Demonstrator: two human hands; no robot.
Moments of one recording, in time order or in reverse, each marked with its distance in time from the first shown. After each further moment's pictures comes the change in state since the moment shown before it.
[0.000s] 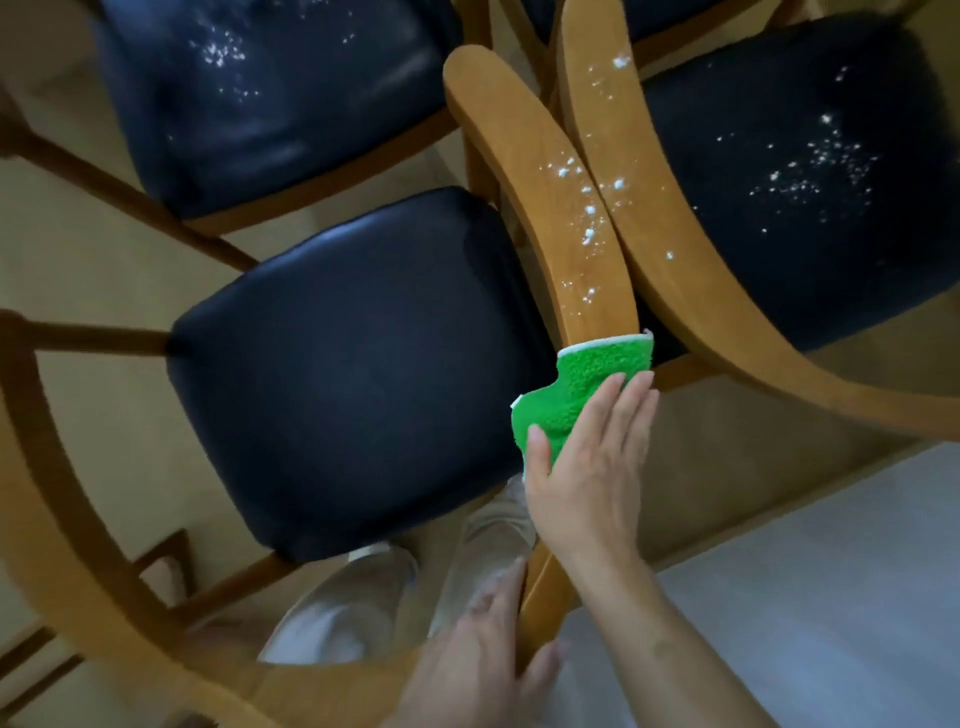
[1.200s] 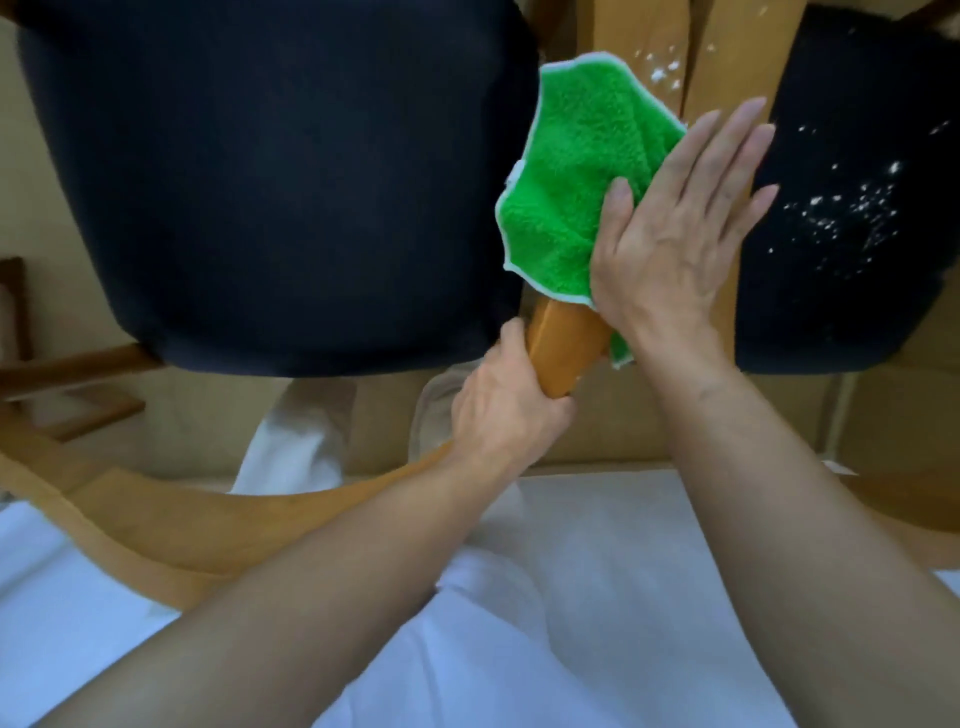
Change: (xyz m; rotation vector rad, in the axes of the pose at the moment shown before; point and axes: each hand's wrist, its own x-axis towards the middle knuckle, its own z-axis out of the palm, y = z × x) left_hand 0.103 0.124 -0.044 -0.631 0.528 -0.107; right_hand 0.173 -0.001 -0.054 -0.456 0.132 -0.419
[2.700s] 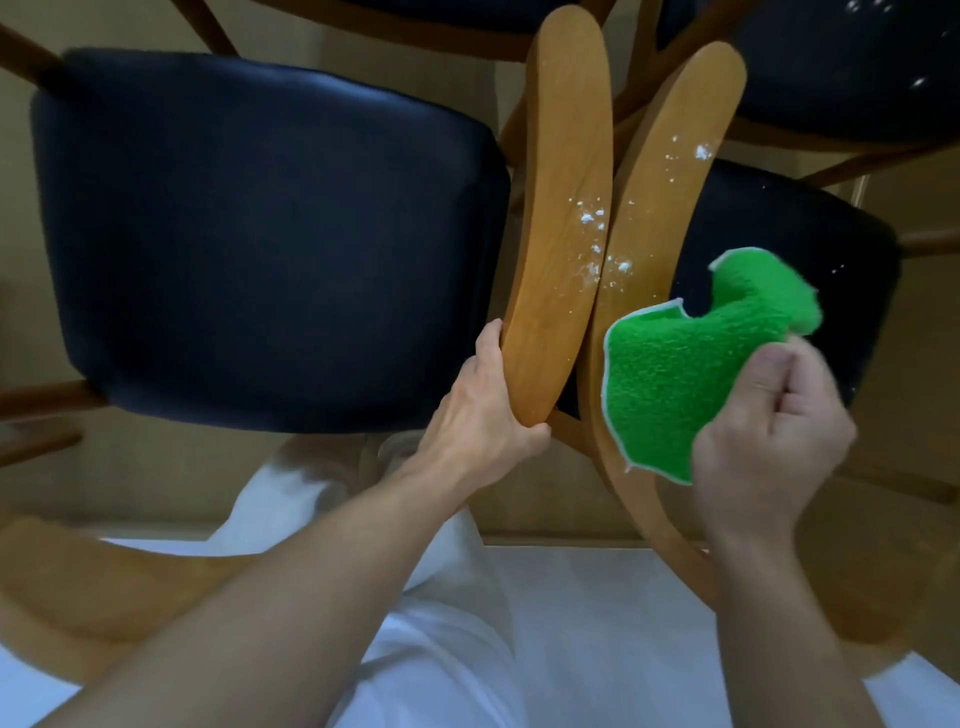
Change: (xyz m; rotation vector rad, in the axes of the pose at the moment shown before) left_hand 0.035 0.044 -0.020 -0.177 -0.074 0.123; right_hand -0.015 0.076 -0.090 0.815 0.210 0.085
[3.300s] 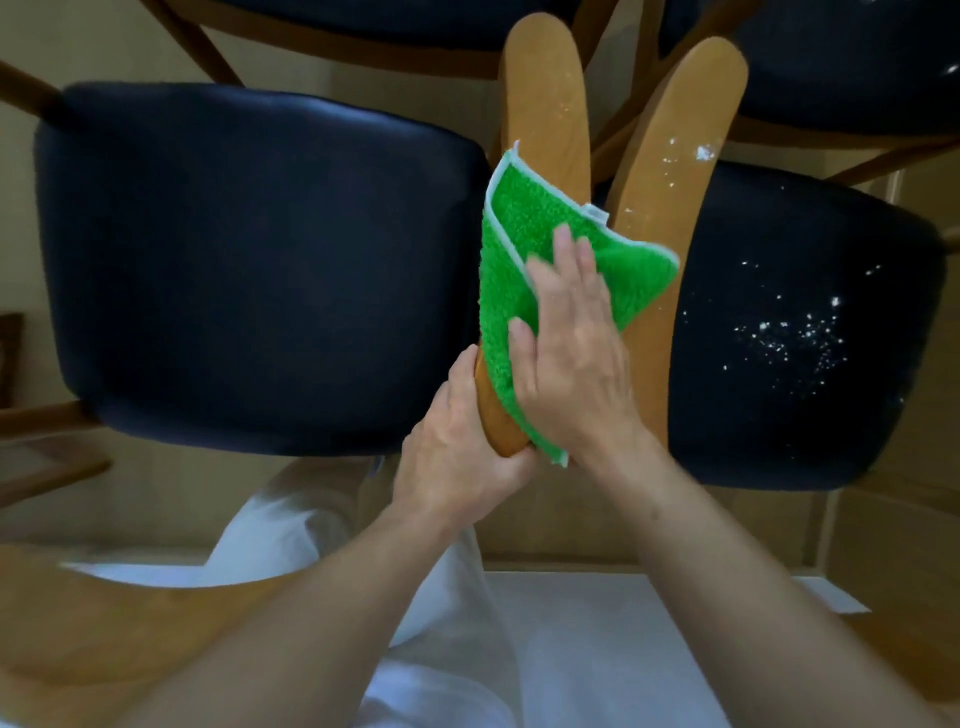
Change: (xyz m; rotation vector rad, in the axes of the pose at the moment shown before) left_hand -0.011 -0.011 0.003 0.028 0.258 0.019; right_hand 0.008 0.010 0.108 -0.293 -0.545 -0.403
